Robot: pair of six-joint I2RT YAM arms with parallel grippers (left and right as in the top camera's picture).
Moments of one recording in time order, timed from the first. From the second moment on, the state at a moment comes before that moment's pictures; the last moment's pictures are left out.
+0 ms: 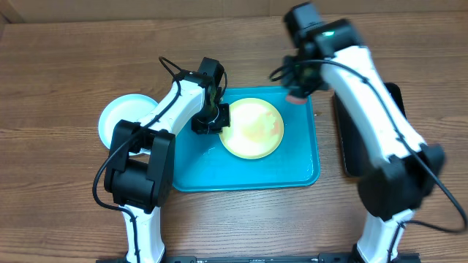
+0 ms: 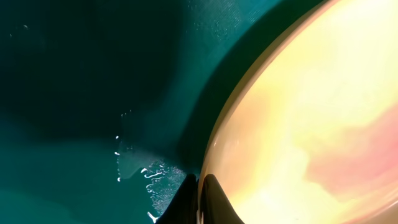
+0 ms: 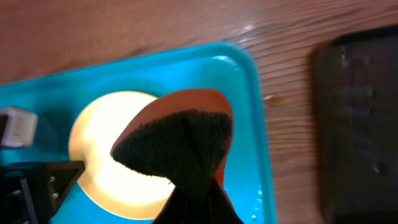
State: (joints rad) left arm -0.32 2.10 1.51 -0.94 0.19 -0.37; right arm 0.34 1.99 2.05 -1.37 0.05 0.50
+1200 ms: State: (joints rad) left arm -0.82 1.77 1.50 -1.05 -1.23 -0.33; right arm 0.13 1.91 2.06 -1.39 0.05 0.49
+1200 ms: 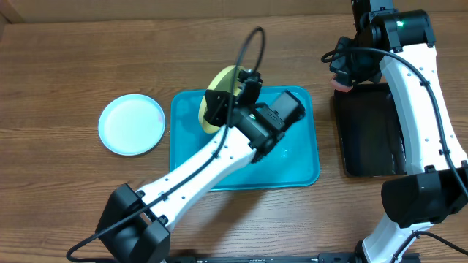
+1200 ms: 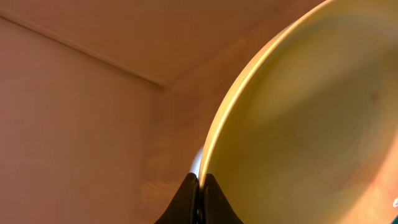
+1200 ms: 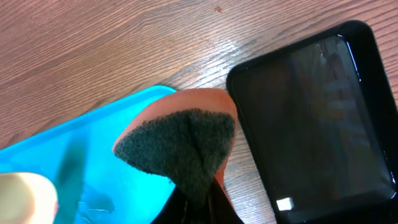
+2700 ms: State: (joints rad) left arm -0.89 1.77 1.50 -1.05 -1.03 -0.38; right arm 0.13 1.91 2.06 -1.40 0.05 0.48
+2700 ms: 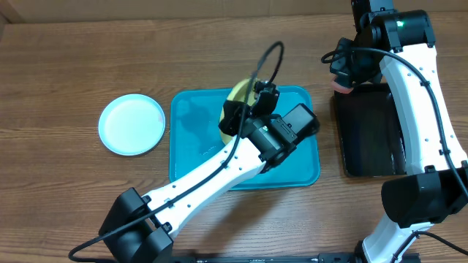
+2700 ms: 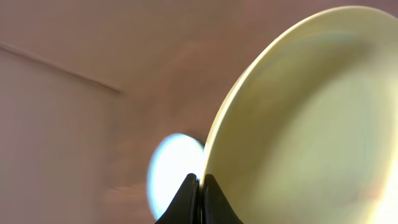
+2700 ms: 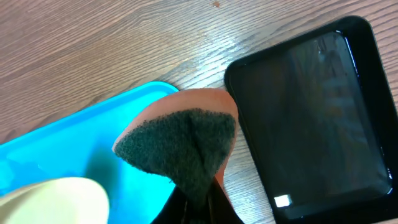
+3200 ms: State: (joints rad) left arm -0.28 1.59 1.50 -1.05 -0.27 -0.41; right arm 0.13 1.91 2.06 -1.40 0.05 0.48
